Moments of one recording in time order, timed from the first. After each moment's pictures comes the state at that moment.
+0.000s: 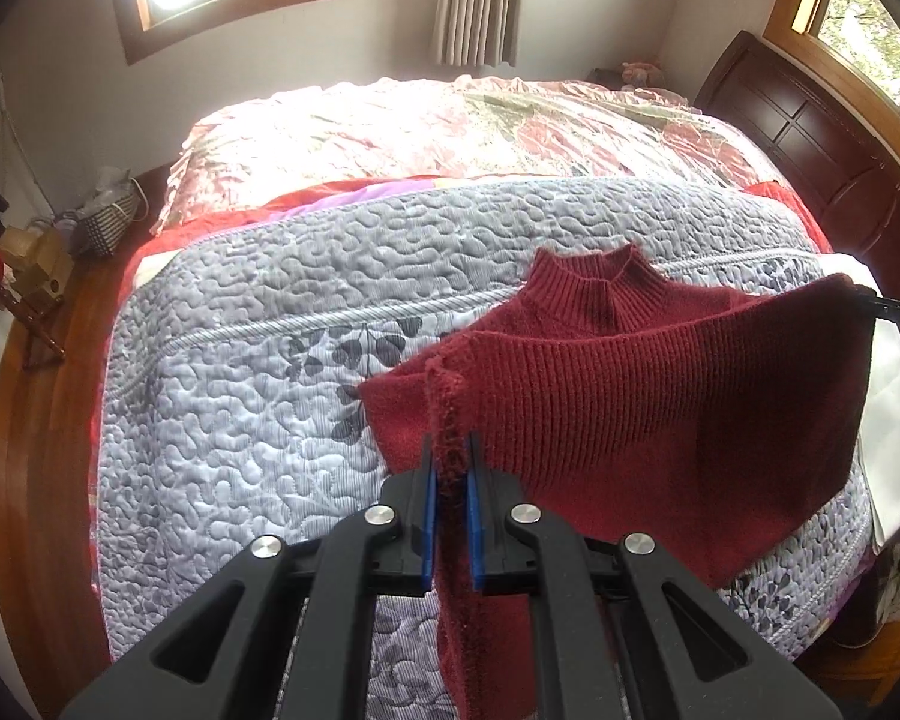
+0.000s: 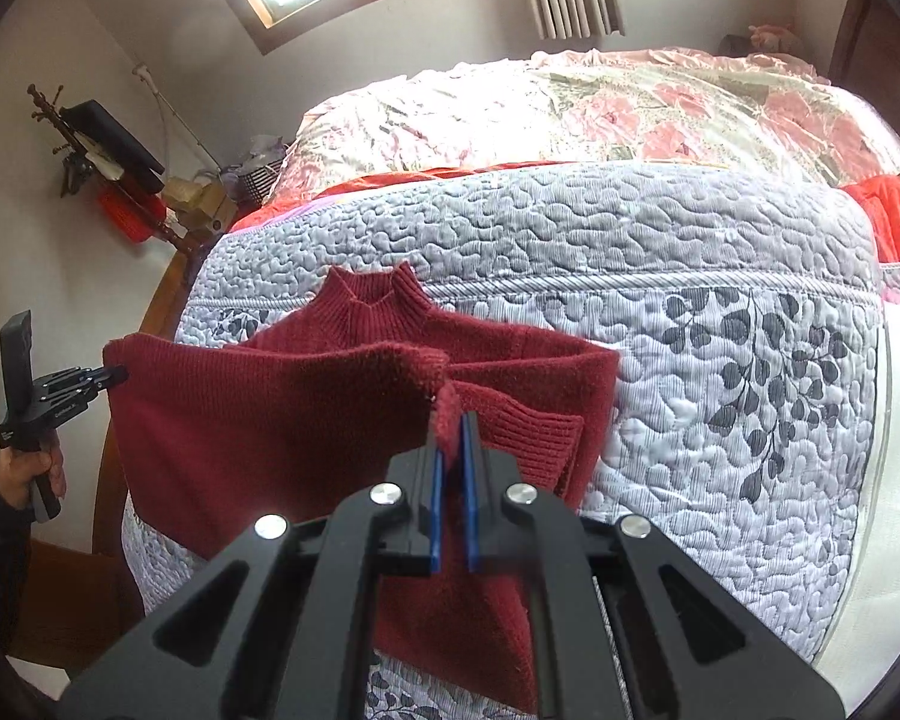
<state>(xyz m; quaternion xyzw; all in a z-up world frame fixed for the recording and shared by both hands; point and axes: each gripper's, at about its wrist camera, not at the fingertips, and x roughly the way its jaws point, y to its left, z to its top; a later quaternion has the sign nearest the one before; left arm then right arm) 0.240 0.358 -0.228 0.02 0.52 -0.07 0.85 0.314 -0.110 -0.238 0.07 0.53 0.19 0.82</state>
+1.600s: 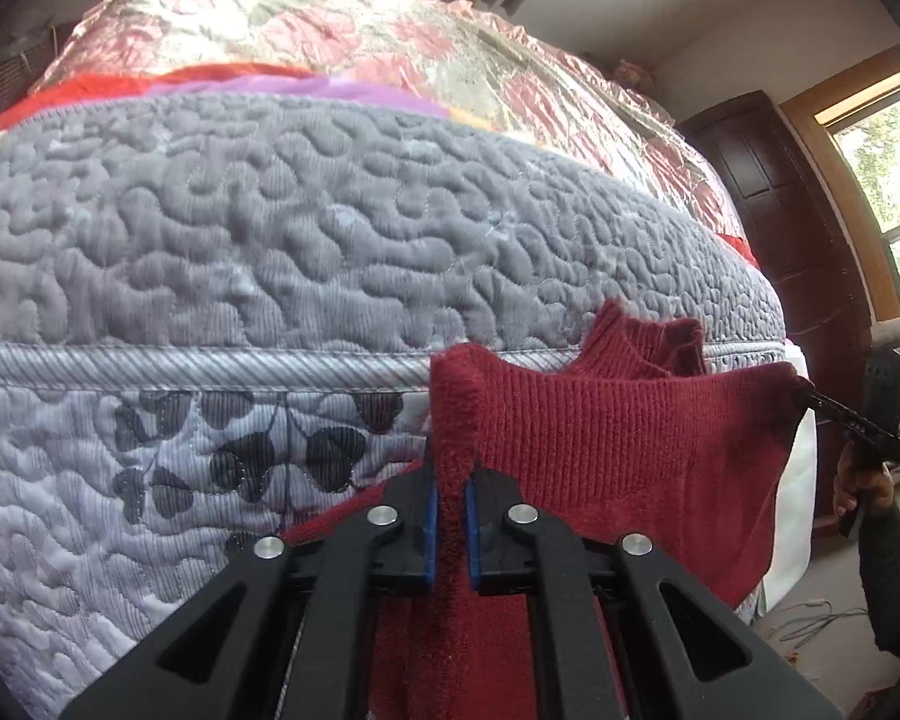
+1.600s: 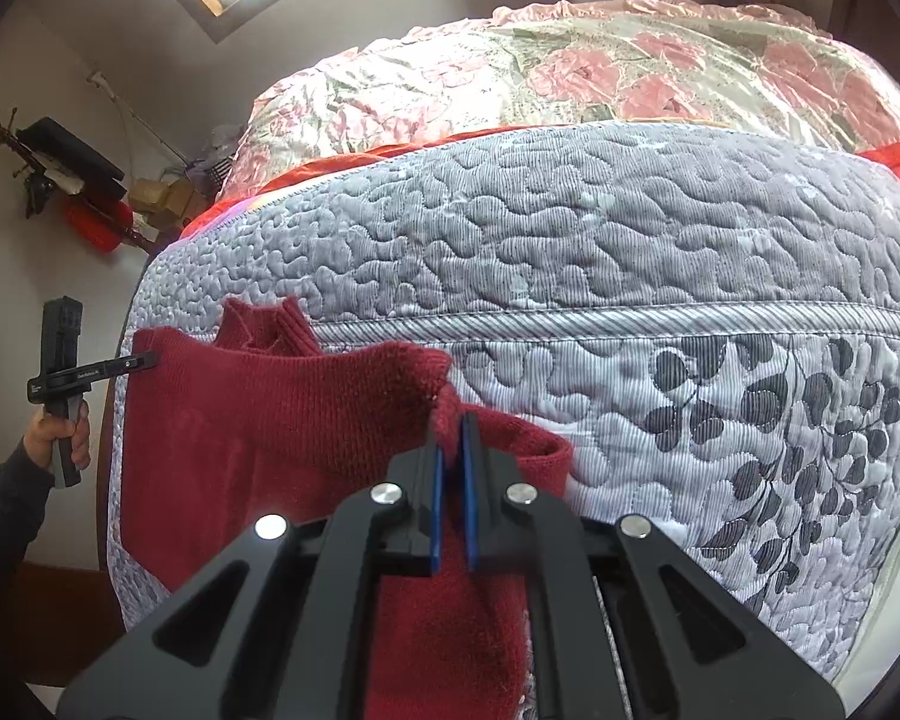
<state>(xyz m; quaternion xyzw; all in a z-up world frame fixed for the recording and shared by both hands) 0.392 0.406 -0.361 -0.16 0.58 -0.17 0.78 0.414 -0.135 -0.324 0.09 0.57 0.16 0.80</state>
